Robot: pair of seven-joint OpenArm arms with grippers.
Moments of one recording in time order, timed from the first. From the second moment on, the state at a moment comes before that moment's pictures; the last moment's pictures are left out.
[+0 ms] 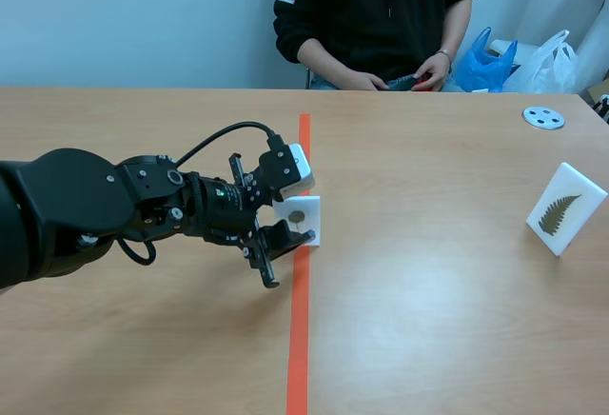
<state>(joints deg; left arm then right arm) -35.5 -15.3 63.9 41.7 -8.0 -24.5 -13.6 -29.0 27.0 32.3 129.8 28.4 23.2 -12.6</state>
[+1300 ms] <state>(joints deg) -29.8 -29.5 44.4 50.5 -24.5 -24.5 -9.6 -29.0 27.0 32.3 129.8 28.4 23.2 -12.6</state>
